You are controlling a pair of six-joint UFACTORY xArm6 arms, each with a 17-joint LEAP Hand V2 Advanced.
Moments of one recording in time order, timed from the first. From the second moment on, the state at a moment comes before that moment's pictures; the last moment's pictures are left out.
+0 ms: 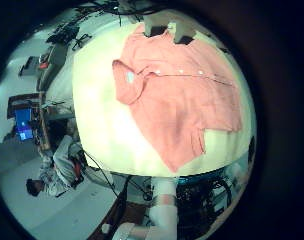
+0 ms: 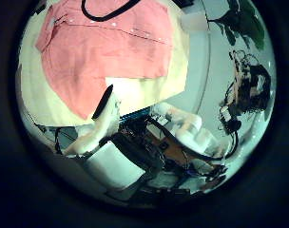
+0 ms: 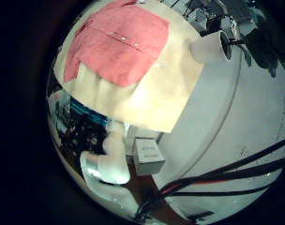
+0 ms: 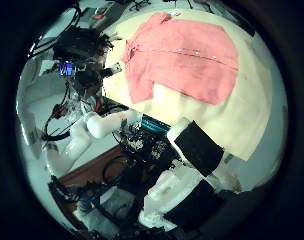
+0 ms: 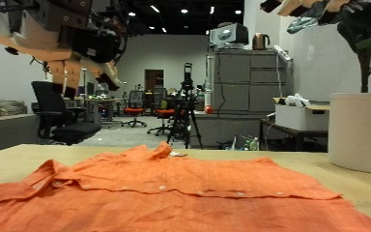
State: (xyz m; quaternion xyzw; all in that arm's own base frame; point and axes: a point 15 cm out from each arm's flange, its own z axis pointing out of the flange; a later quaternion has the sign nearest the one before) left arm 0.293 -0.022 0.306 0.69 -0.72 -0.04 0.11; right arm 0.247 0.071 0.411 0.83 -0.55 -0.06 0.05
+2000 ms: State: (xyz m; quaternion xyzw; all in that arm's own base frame) left arm 0.209 -0.007 0.129 0.53 -0.80 -0.28 0.05; right arm 0.235 0.004 0.415 0.79 -0.60 -0.03 0.12
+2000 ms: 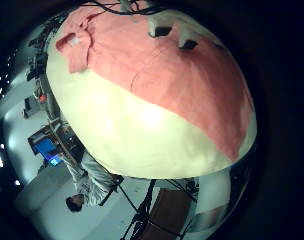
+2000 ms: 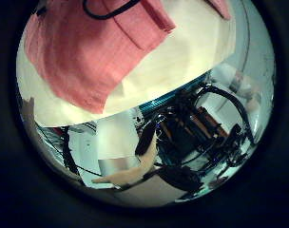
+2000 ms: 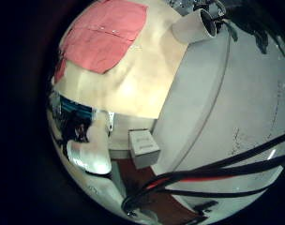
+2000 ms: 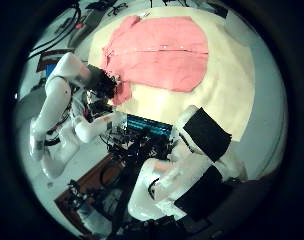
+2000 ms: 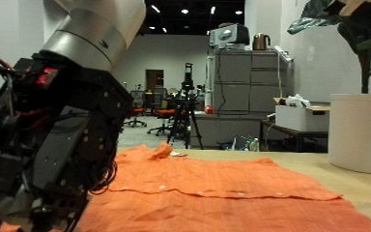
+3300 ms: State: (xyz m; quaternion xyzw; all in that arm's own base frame) left arm 0.258 -0.022 0.174 0.56 -0.78 -0.28 0.03; right arm 0.281 0.018 0.258 0.82 -0.56 -0.05 0.13
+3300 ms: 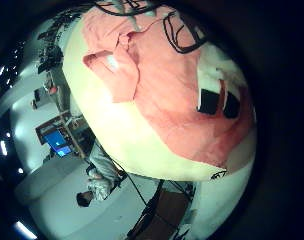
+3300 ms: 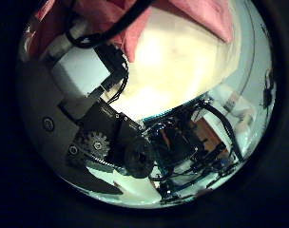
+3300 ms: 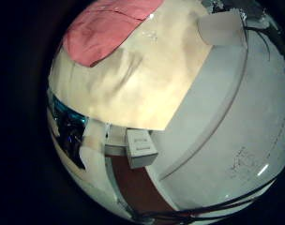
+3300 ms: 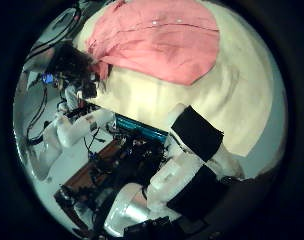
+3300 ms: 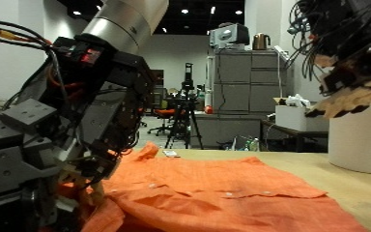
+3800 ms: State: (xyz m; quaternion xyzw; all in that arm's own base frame) left arm 0.264 -0.026 0.191 0.56 -0.78 -0.27 0.04; right arm 0.272 0.036 0.192 0.83 -0.53 -0.07 0.15
